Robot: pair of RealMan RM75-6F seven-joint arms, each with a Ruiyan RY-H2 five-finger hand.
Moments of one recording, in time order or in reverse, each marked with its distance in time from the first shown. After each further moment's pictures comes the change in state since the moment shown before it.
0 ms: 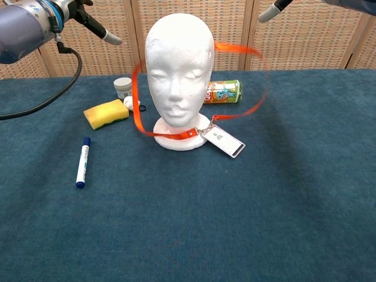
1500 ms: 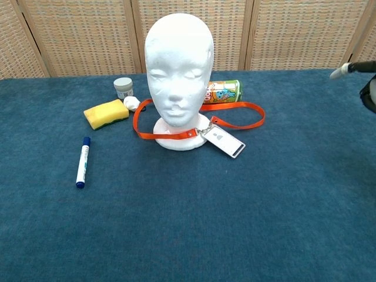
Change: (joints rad) left arm 0.684 0.461 0.380 -0.664 0.375 0.579 0.027; right arm -0.455 0.303 -0.460 -0.351 -0.708 0.064 0.233
